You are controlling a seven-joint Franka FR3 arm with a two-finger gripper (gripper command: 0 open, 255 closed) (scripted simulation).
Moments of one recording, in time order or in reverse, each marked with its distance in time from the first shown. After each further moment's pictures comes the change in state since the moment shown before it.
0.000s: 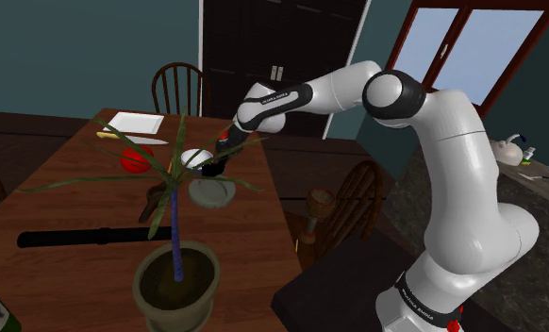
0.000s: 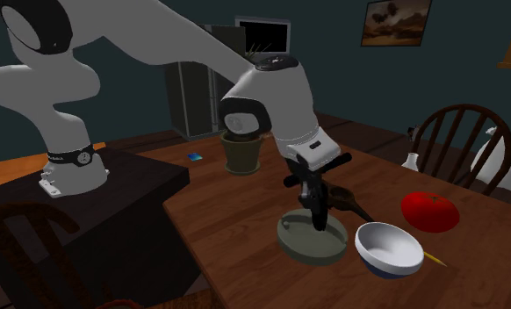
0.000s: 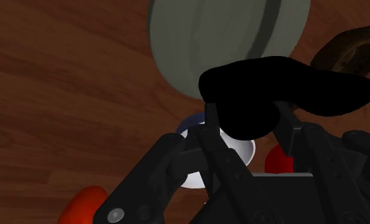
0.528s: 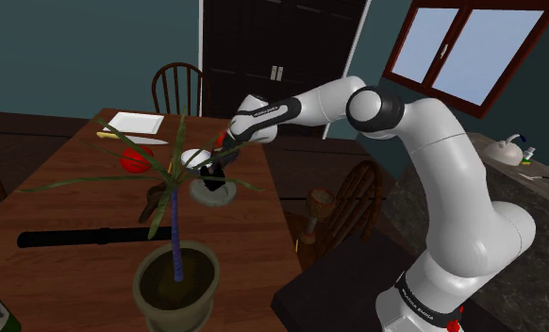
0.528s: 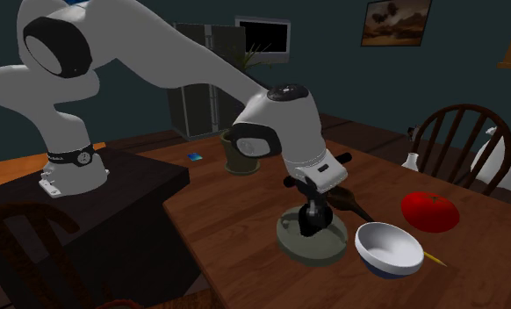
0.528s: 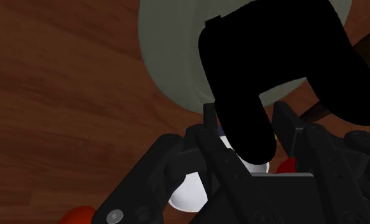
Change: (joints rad) arm 0.058 0.138 -0.033 0.128 -0.024 0.015 0.005
